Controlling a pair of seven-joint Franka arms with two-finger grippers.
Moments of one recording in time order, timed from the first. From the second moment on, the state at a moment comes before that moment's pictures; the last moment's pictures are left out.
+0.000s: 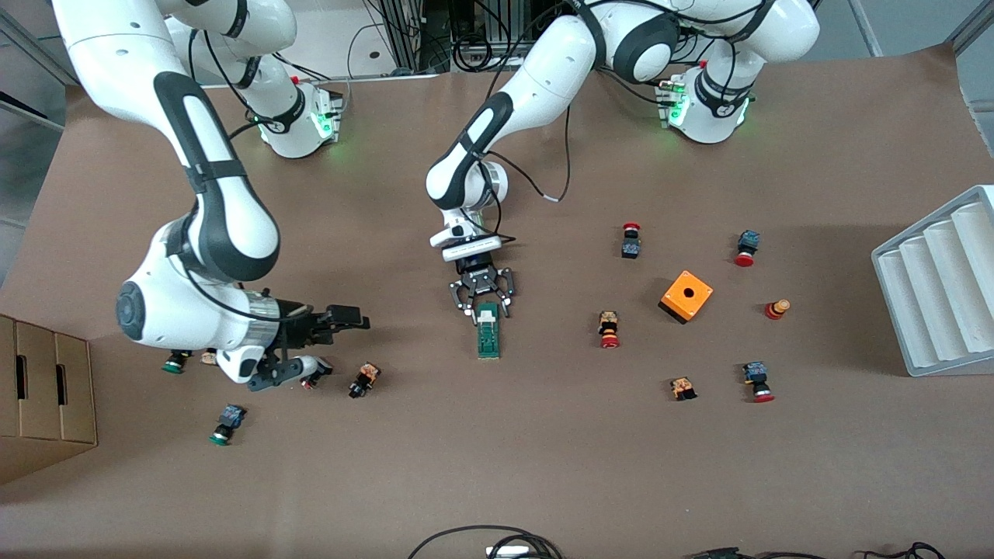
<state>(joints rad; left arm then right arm) -1.23 1.13 0.15 -1.36 1.42 1.97 -2.43 0.18 0.40 0.07 -1.75 0.56 2.05 -0.22</state>
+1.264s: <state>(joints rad) -1.24 1.14 0.15 -1.35 1.44 1.95 -2.43 0.33 0.48 0.07 -1.83 0.89 2.23 -0.22</state>
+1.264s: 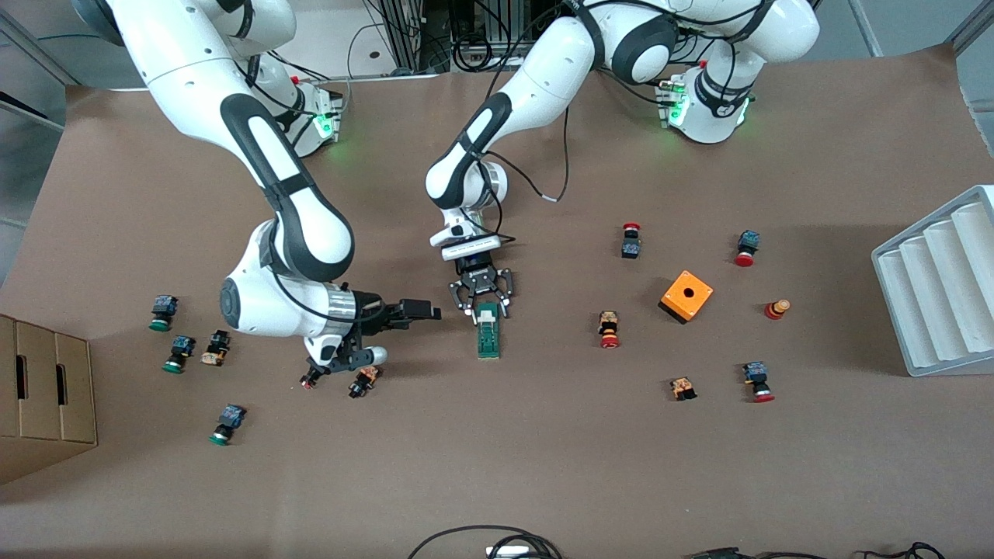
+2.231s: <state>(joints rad) -1.24 1.15 0.15 -1.35 1.47 1.93 -2.40 0.42 0.50 0.07 -1.89 1.07 2.32 -0.22</state>
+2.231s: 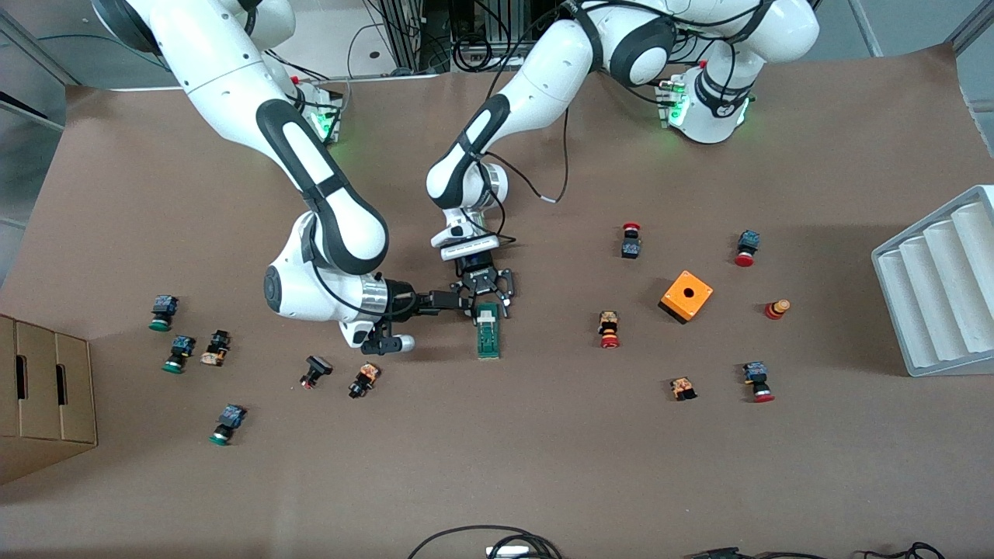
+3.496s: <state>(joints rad) -1.25 1.16 0.15 -1.35 1.49 1.91 -2.40 0.53 0.56 0.06 -1.89 1.24 2.48 -0.22</state>
